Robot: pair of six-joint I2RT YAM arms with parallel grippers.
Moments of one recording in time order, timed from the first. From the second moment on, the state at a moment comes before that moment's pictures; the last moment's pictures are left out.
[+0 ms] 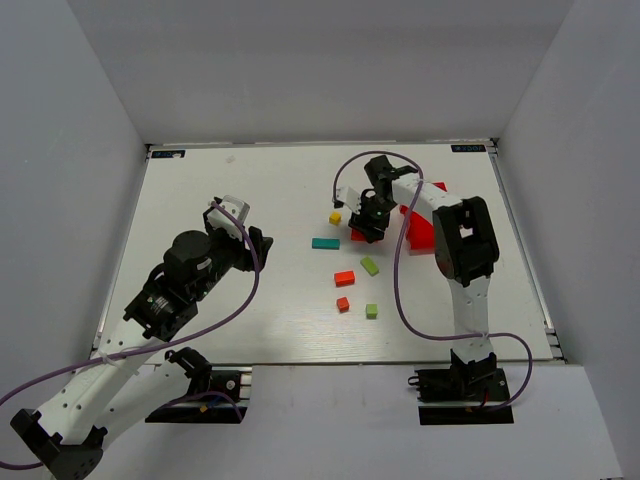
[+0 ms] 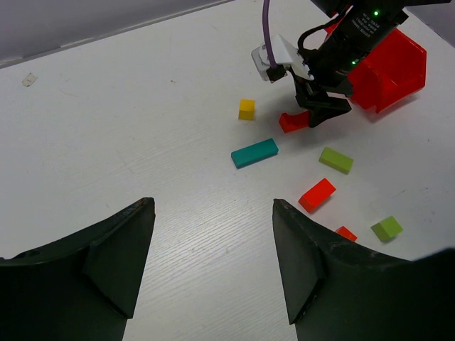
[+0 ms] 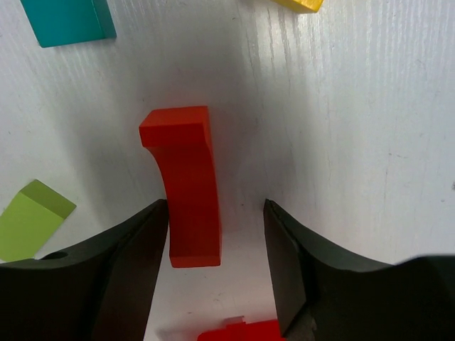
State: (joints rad) left arm -0.64 0.71 0.82 -0.32 -0.15 -0.08; right arm 0.41 2.17 1.67 -0.82 -0.33 -0.97
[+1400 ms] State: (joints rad) left arm -0.64 0.71 0.82 -0.32 -0.15 -0.07; right arm 0.50 2.13 1.61 -0.82 -0.35 -1.04
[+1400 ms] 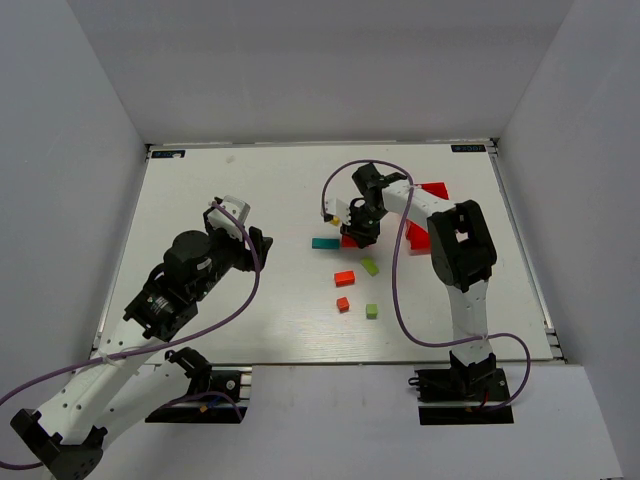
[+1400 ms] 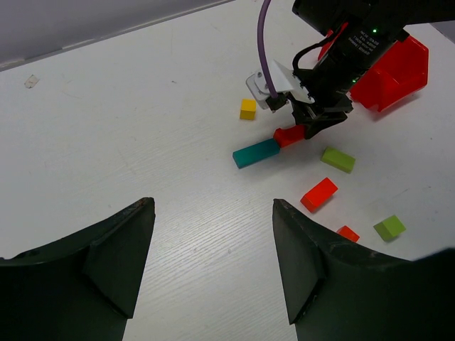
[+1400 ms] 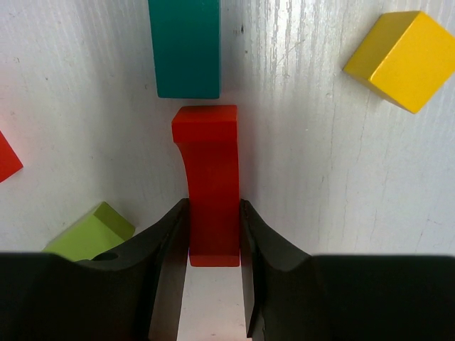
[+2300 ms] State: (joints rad) left arm -0.64 0.71 0.82 -0.32 -0.15 -0.07; right arm 0.51 2.13 1.62 -0.83 -0.34 -1.09
